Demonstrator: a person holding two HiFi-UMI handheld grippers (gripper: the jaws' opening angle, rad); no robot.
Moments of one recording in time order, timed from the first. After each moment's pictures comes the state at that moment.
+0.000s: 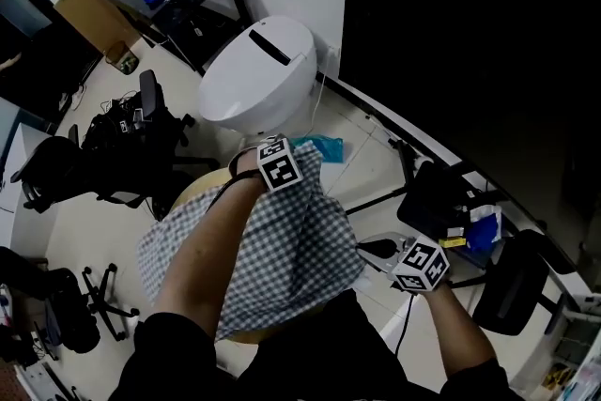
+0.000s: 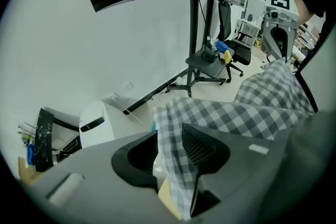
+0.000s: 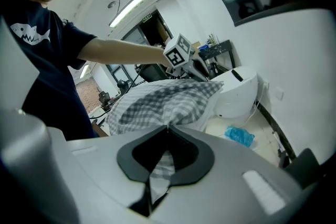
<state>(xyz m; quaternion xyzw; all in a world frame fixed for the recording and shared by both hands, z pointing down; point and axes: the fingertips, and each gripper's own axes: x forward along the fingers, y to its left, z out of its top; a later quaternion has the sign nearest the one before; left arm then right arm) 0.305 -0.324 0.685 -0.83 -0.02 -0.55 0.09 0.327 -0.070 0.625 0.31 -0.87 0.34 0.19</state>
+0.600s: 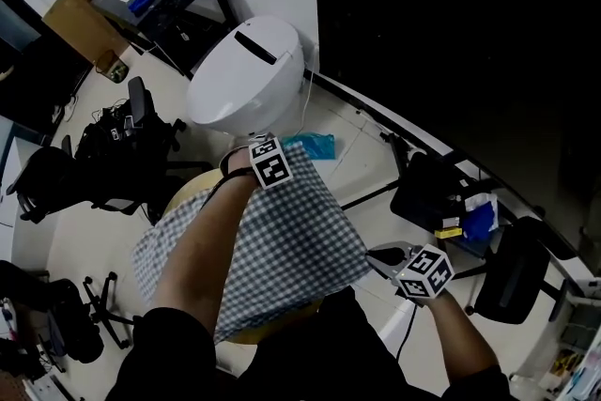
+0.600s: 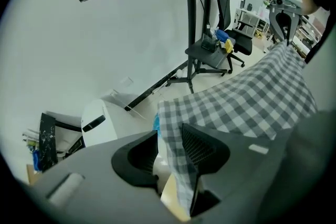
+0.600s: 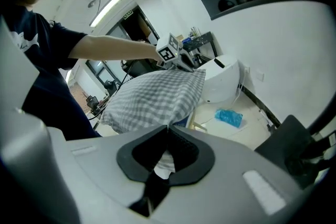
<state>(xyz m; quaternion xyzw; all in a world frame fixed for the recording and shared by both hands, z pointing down) 0.307 -0.326 0.710 -0.81 -0.02 -0.58 0.12 0.359 -0.022 0.641 0.36 -0.81 0.40 0.22</state>
